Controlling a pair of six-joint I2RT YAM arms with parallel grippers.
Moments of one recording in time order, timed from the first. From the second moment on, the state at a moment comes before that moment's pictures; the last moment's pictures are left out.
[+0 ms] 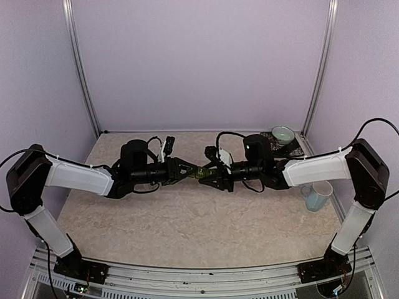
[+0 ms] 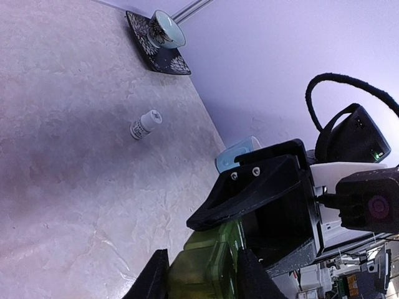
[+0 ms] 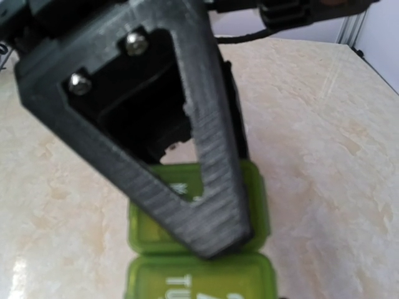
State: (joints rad) left arm -0.73 1.64 0.81 0.60 0.46 -0.85; right arm 0.77 1.72 0.98 0.39 -0.58 -0.34
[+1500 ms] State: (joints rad) left arm -0.75 1.62 0.81 0.58 0.45 -0.86; right arm 0.77 1.69 0.98 0.35 -0.56 -0.37
